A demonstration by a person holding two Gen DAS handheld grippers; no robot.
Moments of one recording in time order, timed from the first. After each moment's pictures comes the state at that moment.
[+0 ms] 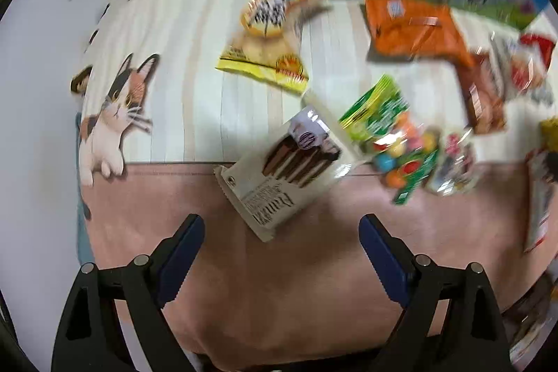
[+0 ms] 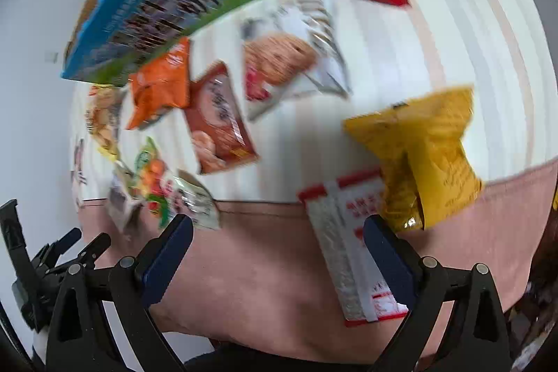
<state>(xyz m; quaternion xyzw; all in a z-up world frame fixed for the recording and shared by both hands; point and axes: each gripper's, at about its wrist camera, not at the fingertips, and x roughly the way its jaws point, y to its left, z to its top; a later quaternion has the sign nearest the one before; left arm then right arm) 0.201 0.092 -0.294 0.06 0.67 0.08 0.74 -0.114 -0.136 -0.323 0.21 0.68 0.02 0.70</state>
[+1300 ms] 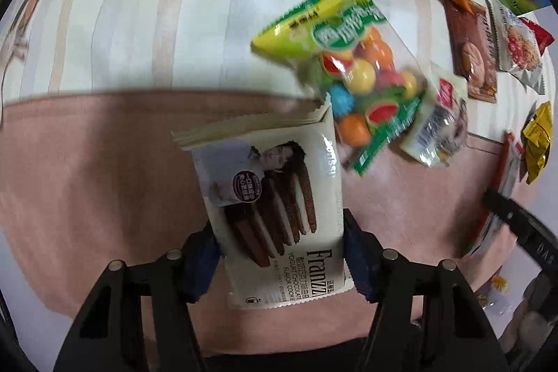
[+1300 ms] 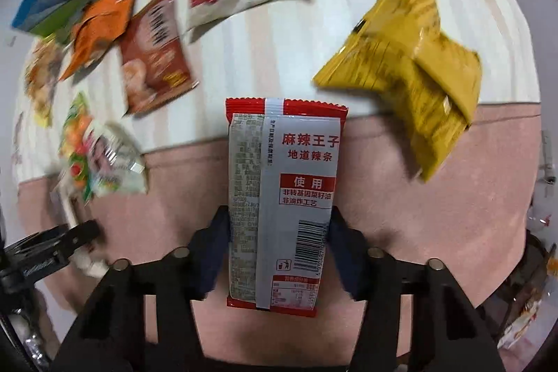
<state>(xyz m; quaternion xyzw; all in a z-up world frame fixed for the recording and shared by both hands) 0.163 0.089 -0.359 -0.10 0.73 0.00 0.68 -0.156 -0.100 -0.361 0.14 0.69 -0.03 0.71</state>
